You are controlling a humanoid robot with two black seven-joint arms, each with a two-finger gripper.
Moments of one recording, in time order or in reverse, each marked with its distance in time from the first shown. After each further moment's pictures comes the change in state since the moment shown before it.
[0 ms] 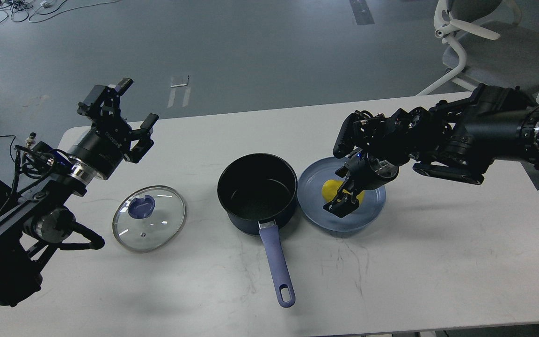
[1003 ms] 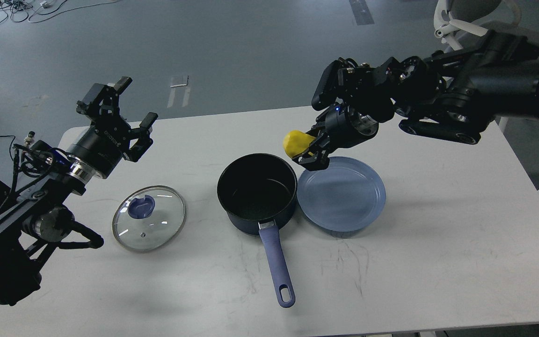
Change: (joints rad) left arm -0.005 0.003 -0.002 0.000 0.000 -0.005 0.000; right arm 0.224 -0.009 0.059 0.070 0.101 -0.021 0.000
